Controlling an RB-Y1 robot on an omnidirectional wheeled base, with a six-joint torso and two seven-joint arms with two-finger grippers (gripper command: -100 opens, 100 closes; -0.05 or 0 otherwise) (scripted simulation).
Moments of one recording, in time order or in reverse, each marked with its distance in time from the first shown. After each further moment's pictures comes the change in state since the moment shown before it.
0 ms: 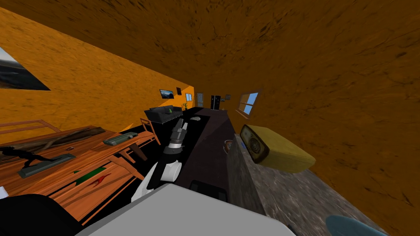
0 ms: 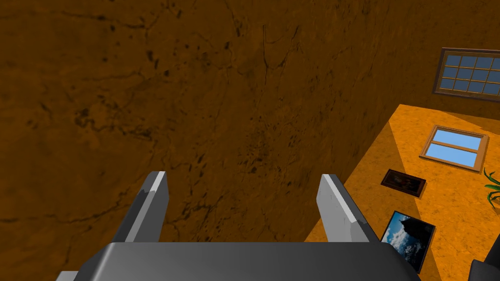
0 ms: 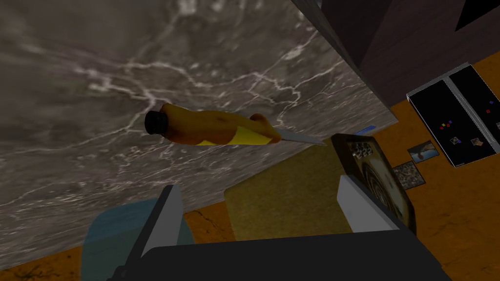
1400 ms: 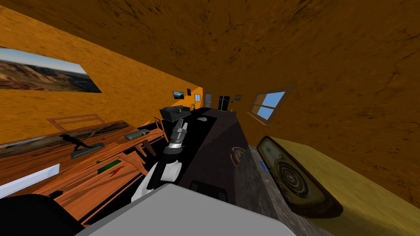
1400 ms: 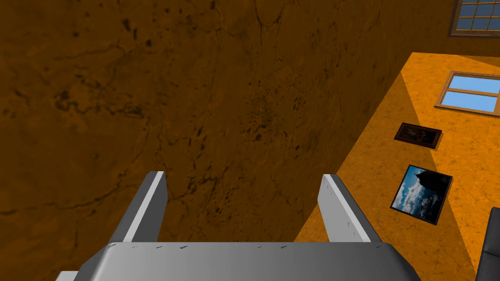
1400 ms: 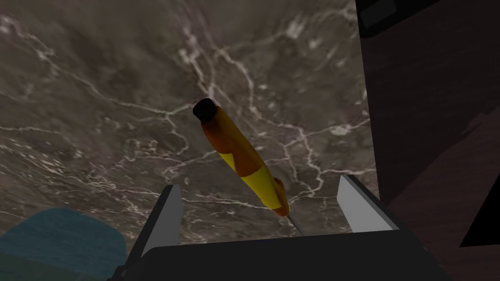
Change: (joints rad) left arm 0.000 0.000 0.000 0.000 0.000 0.000 0.000; right arm 0.348 -0.321 0.037 0.046 0.074 0.141 0.002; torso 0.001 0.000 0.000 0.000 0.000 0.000
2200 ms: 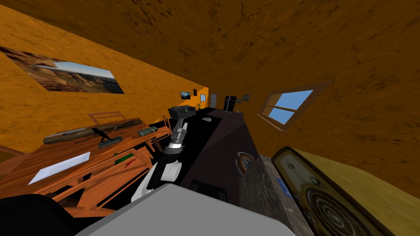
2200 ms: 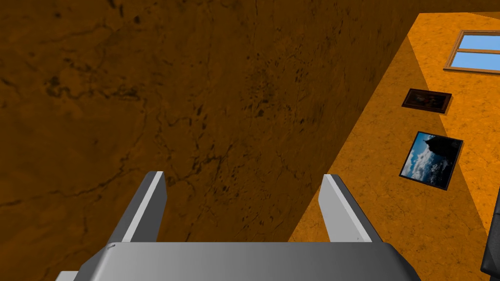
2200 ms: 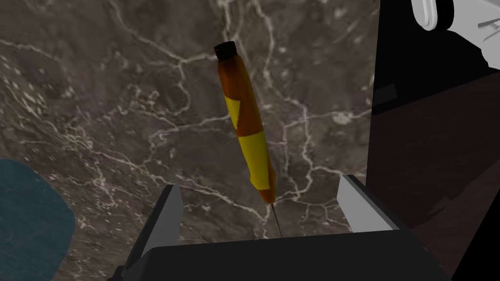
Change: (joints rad) left arm 0.000 0.000 0.000 0.000 0.000 0.000 0.000; right arm 0.125 -0.200 0.018 0.049 0.001 0.004 -0.030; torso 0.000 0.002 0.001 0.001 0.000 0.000
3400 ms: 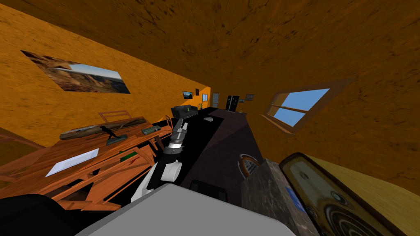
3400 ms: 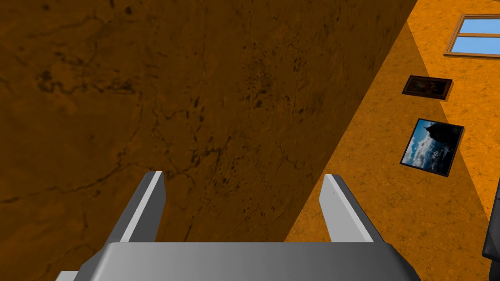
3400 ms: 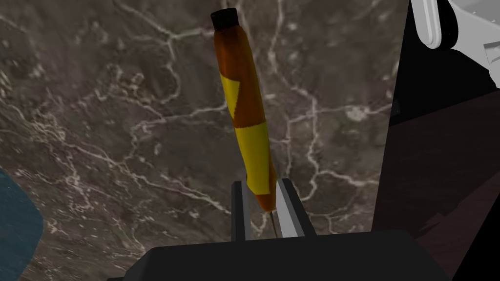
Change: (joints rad) left arm 0.000 0.000 0.000 0.000 0.000 0.000 0.000; right arm -0.081 -0.020 0.053 0.117 -0.015 -0.037 0.002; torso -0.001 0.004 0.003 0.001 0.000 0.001
